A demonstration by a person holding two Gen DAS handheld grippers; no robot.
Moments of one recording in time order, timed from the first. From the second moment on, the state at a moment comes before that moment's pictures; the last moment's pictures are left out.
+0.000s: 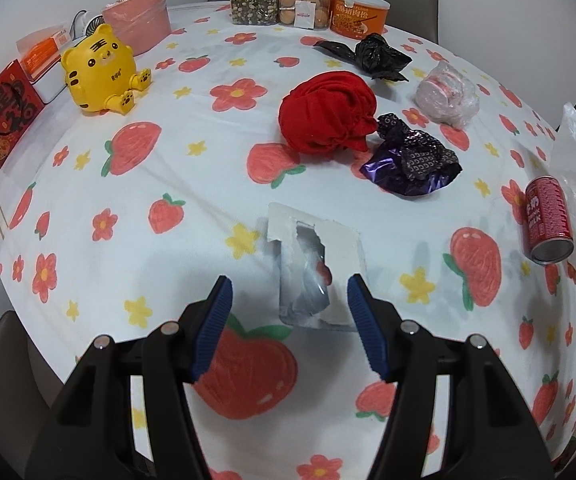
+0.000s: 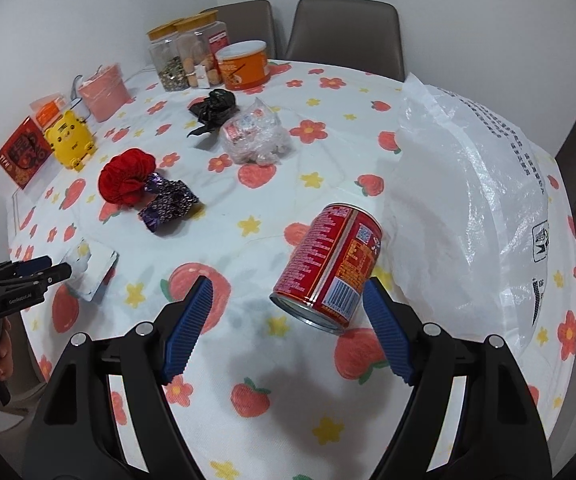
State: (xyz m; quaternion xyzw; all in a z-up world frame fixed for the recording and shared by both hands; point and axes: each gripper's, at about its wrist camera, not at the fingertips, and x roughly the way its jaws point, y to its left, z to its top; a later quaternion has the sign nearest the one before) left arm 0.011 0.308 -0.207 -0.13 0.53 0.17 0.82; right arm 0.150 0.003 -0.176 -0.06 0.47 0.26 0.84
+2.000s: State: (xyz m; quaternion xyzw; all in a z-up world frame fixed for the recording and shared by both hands) left arm 0.069 0.244 -0.213 -0.14 0.52 0.00 0.84; right arm 0.149 0.004 -0.214 -0.05 0.51 0.24 0.82
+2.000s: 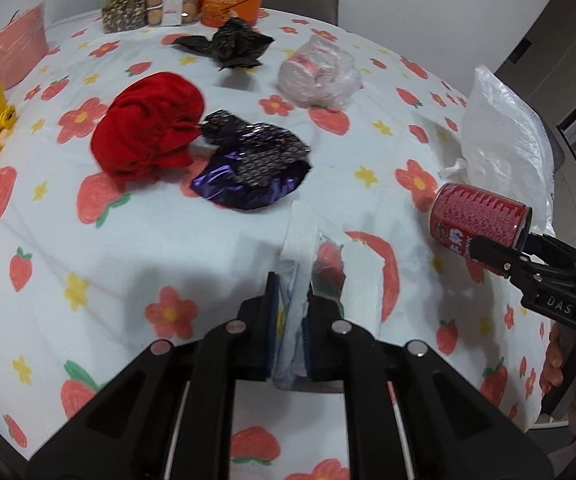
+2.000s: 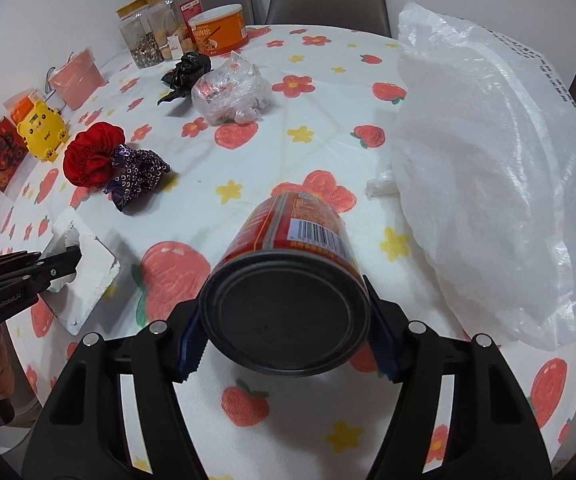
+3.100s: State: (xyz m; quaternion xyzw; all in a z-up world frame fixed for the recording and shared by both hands) left arm 0.044 -0.237 -0.150 0.04 0.50 -0.28 0.82; right arm -0.019 -0.430 -0.172 0.07 0.47 0.01 0.88
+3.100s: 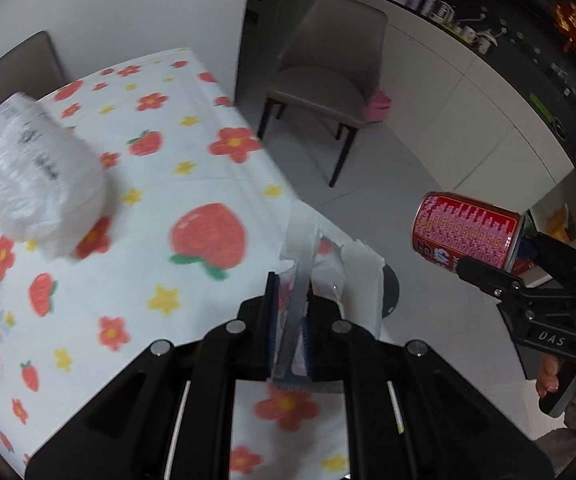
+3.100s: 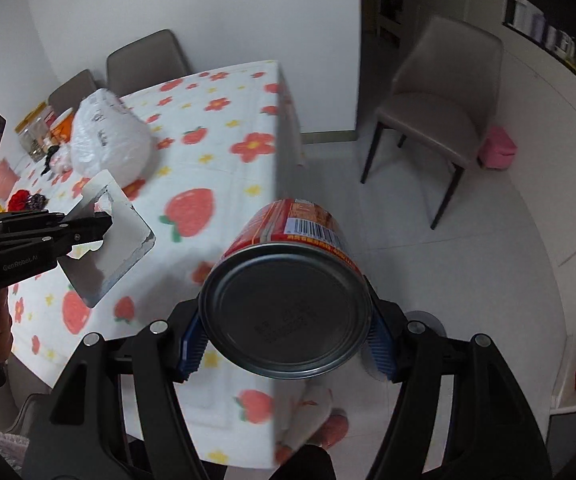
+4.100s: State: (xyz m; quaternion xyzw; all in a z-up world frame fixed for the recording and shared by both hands) left arm 0.042 -0.644 -0.447 0.22 0.58 -0.40 0.67; right arm -0.086 -0.719 -0.416 0.21 0.55 -0.17 0.79
